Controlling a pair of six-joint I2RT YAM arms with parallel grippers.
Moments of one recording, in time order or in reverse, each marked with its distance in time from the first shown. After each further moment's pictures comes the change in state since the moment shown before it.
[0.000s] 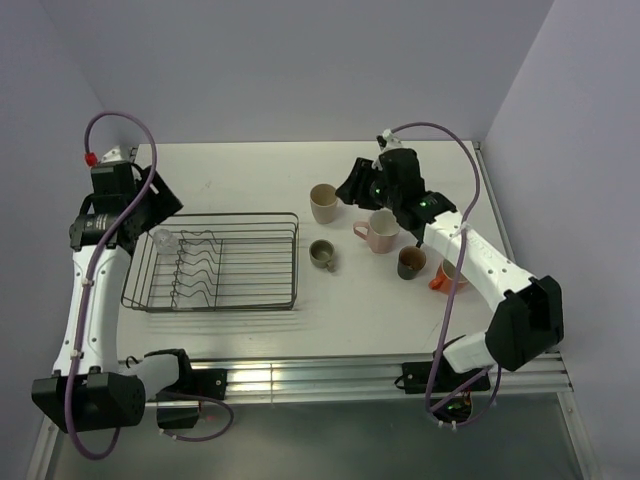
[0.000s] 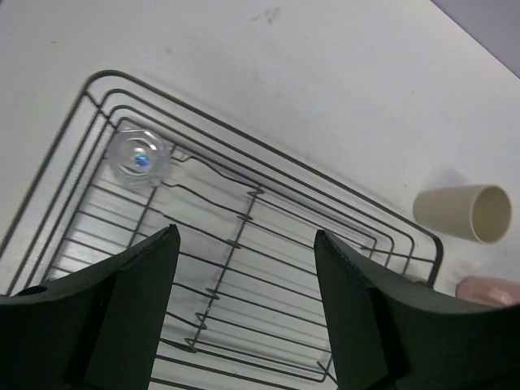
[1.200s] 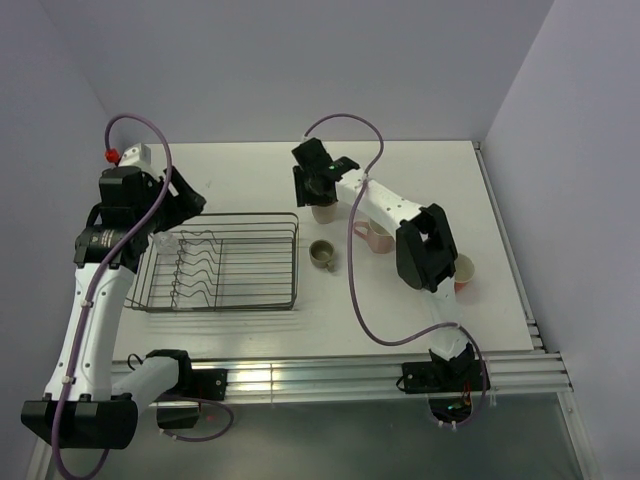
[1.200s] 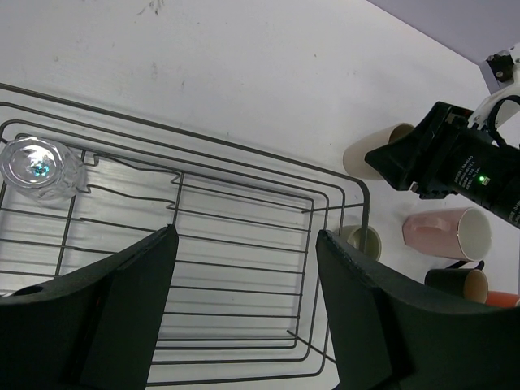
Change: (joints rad) left arm -0.141 -0.101 -0.032 0.068 0.128 0.011; right arm 0.186 0.758 0.749 -0.431 0.286 -0.165
